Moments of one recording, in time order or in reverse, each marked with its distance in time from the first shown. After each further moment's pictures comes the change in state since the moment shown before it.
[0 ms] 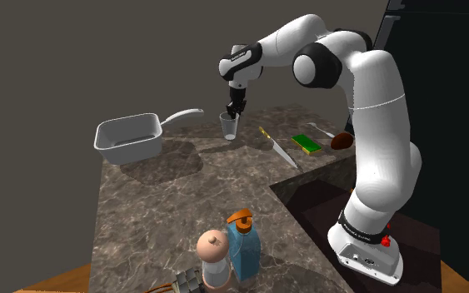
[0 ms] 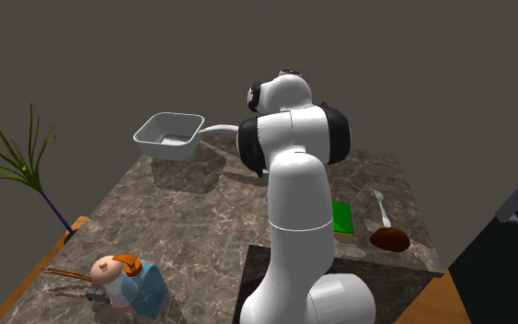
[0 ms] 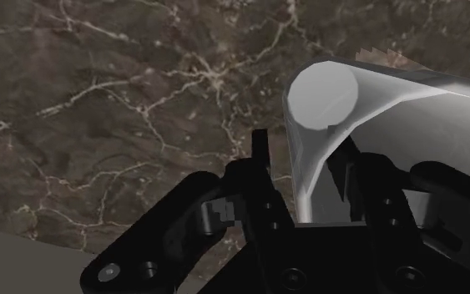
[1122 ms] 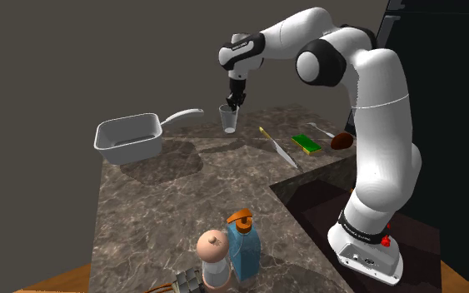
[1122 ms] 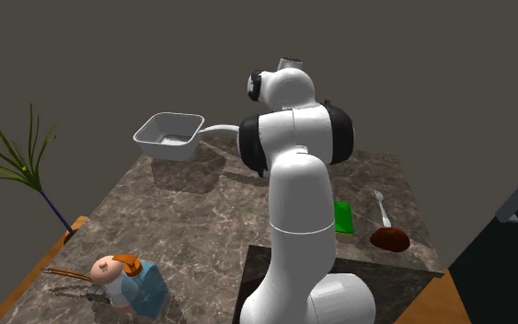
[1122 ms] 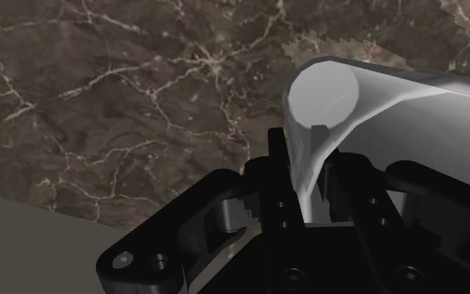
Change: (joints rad) arm 0.001 -0.033 -0.007 0.058 -0.016 -0.088 0.019
